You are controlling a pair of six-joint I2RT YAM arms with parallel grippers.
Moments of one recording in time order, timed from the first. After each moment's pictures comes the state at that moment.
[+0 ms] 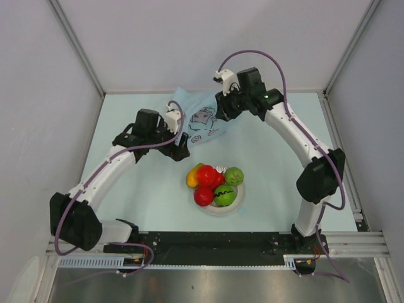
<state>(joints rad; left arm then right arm) -0.36 1.29 1.09 -0.54 0.42 0.12 0.50 1.82 1.86 -0.69 -0.38 -0.16</state>
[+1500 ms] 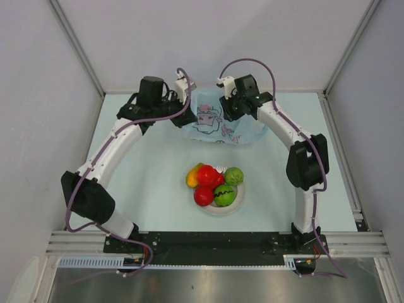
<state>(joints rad) -0.38 1.55 1.52 -0.56 0.60 0.19 0.44 1.99 1.83 -0.60 -0.23 -0.17</state>
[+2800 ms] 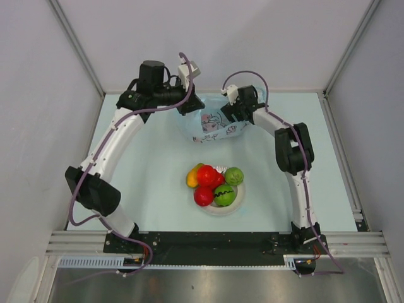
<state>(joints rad) -0.40 1.65 1.80 -0.62 0.72 0.23 0.34 2.31 1.84 -0.24 -0.04 -0.40</state>
